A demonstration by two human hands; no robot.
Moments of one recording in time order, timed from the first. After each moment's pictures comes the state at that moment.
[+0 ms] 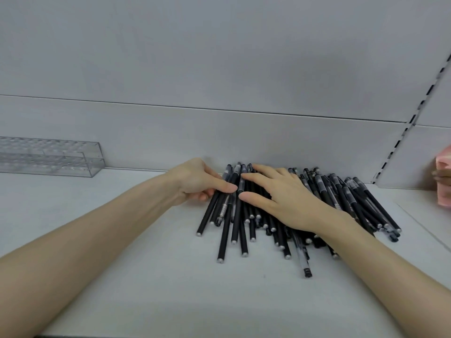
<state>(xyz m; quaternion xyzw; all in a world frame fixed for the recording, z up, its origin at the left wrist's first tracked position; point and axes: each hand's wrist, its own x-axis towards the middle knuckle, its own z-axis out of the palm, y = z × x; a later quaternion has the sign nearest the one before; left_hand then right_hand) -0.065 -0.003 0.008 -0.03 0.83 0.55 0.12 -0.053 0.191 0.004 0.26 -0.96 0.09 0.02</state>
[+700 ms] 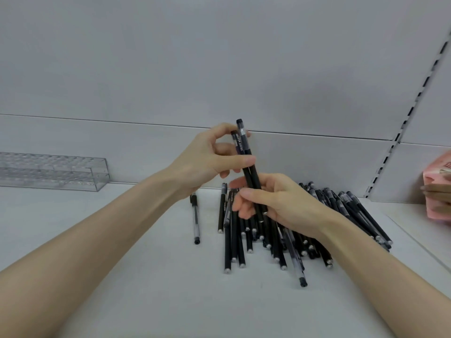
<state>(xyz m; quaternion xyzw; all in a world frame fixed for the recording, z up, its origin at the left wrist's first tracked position) -0.038 0.014 0.062 0.20 0.75 0.63 -0.06 -0.038 0.185 0.026 0.28 -0.72 0.62 -0.17</state>
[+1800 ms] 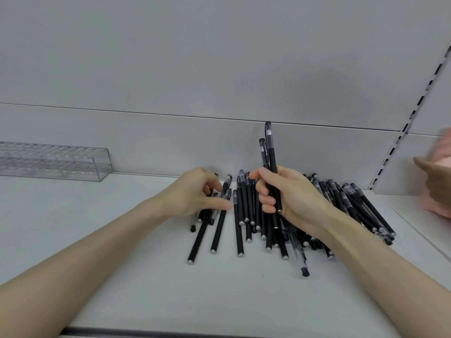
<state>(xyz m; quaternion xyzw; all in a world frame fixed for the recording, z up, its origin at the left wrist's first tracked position) -0.043 -0.014 0.002 0.10 0.95 0.30 -0.05 -0.040 0.186 0.015 0.15 -0.65 0.73 -0.14</state>
